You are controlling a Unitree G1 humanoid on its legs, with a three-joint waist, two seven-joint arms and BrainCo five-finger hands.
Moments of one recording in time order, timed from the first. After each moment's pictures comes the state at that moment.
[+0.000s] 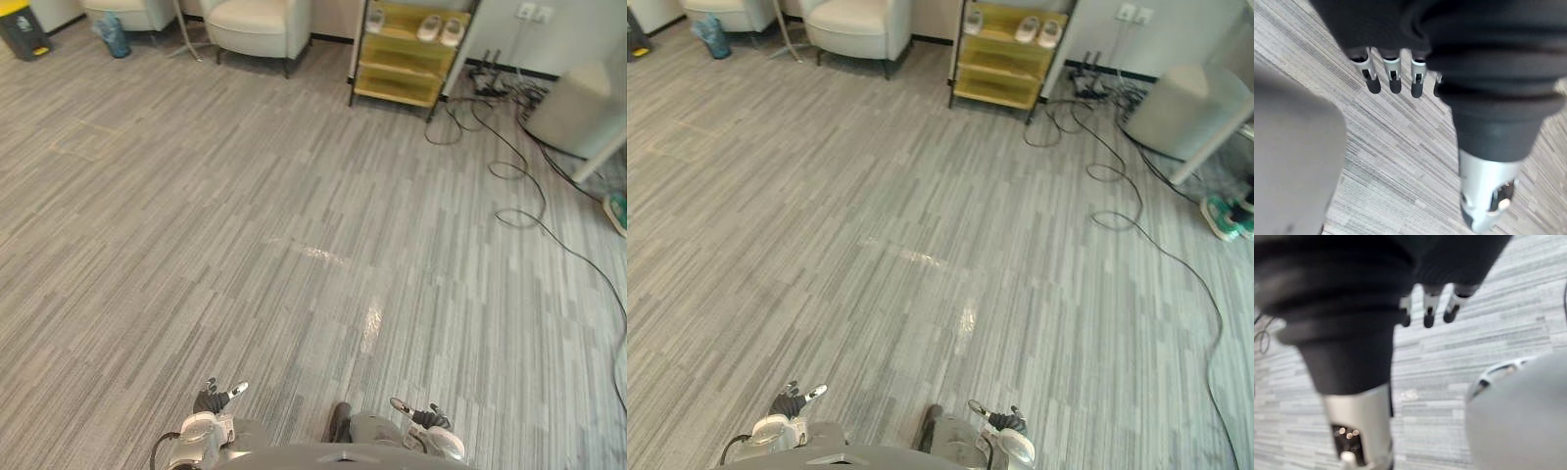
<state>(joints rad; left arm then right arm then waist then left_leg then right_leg) 0.04 0.04 0.11 1.01 -0.07 -0.04 0.12 0.09 0.00 -0.37 0.96 0.16 -0.04 -0.20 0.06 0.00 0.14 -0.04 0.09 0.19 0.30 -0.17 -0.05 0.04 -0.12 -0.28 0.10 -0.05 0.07</state>
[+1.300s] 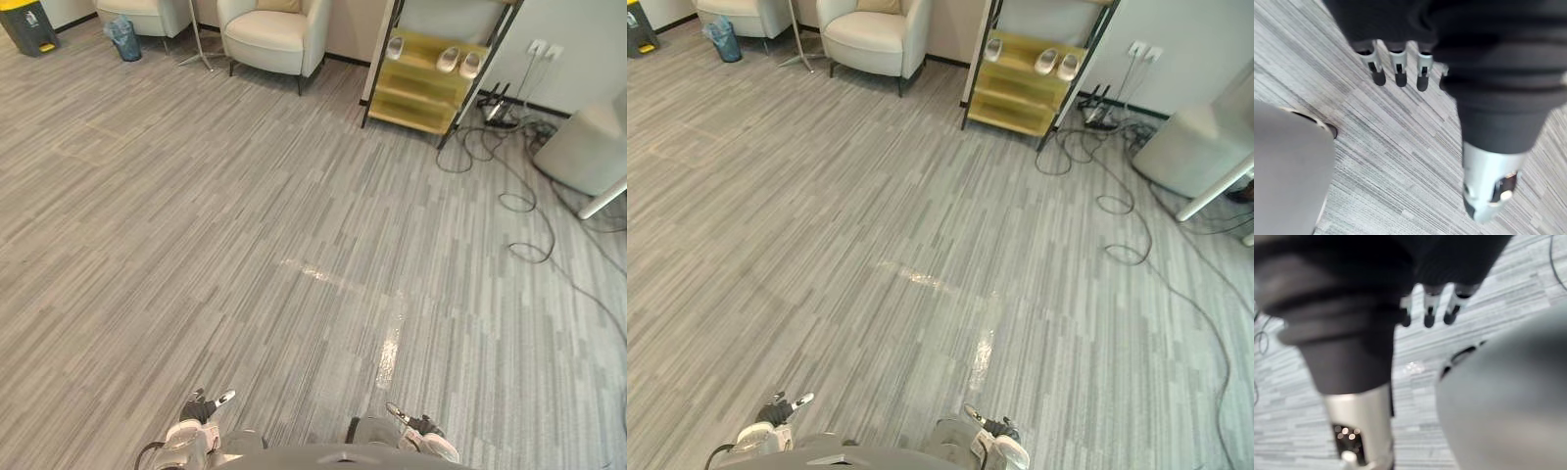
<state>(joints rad) 0.01 0.02 0.15 1.07 -0.13 -0.04 0.07 -0.02 -0.03 -0.39 1.01 0.19 -0.02 -0.15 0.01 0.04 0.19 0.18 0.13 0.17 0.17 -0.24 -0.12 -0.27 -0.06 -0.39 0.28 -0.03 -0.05</state>
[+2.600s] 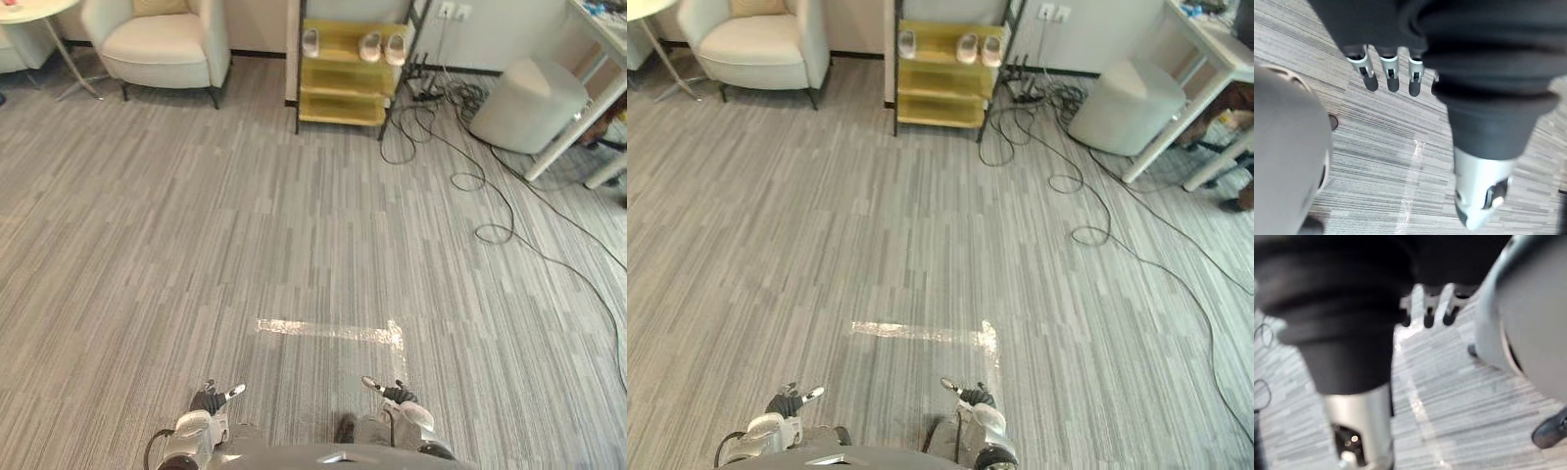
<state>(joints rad) 0.02 0.01 0.19 1.09 -0.08 -0.04 0.06 -0.04 -0.08 -0.36 1.08 0.15 0.00 -0.14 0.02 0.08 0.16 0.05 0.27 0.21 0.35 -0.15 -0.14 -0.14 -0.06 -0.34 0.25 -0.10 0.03</state>
